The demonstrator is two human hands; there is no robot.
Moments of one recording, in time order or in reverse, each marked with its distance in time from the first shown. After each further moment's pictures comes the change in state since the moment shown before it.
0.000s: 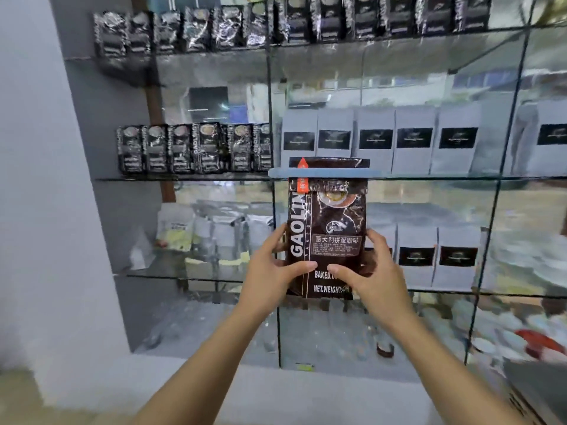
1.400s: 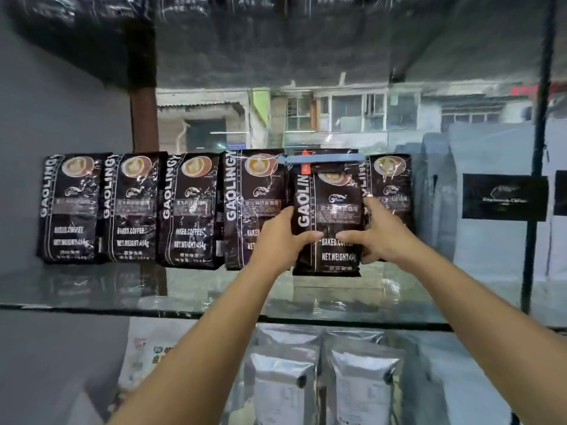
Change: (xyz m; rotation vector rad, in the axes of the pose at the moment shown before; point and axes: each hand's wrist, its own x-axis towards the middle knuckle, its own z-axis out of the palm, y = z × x) left_hand 0.615 -0.195 -0.286 0.518 -0.005 0.081; right_hand 0.582 0.100 0.398 -0.099 -0.169 0.076
